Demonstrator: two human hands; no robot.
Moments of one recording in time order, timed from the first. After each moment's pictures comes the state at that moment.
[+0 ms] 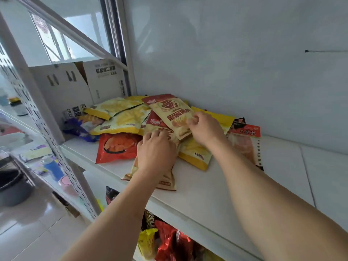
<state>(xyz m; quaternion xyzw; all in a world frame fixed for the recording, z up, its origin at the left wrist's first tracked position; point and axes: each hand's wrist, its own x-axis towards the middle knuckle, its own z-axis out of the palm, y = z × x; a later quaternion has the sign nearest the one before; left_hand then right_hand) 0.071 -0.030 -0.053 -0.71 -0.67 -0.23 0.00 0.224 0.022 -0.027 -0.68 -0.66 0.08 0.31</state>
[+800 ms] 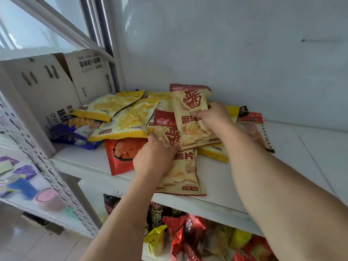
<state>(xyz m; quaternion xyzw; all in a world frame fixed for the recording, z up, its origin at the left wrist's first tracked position) -0.003 -0.016 -0.048 -0.68 -0.67 -0.22 -0.22 0.190 0.039 -0.020 -0.73 -0.47 0.22 0.45</state>
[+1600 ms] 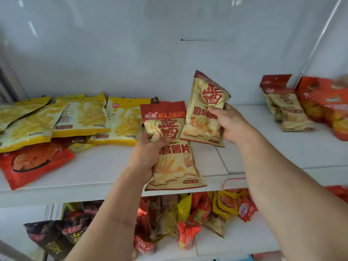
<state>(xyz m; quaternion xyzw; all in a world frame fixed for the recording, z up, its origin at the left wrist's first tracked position) 0.129 -0.127 -0.054 -0.50 -0.35 -0.31 -0.73 0.367 -0.190 -0.026 -0.65 -0.24 0.27 0.67</state>
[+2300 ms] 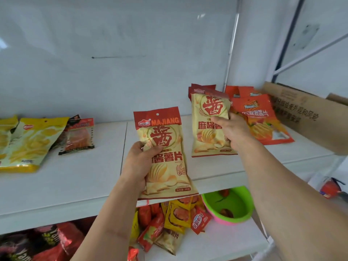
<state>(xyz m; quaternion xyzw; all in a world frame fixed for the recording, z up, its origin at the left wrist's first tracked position) 0.335 -0.288 -0.046 -0.53 -0.32 -0.30 -0.73 0.566 -0.408 -0.009 -0.70 -0.21 0.13 0.67</state>
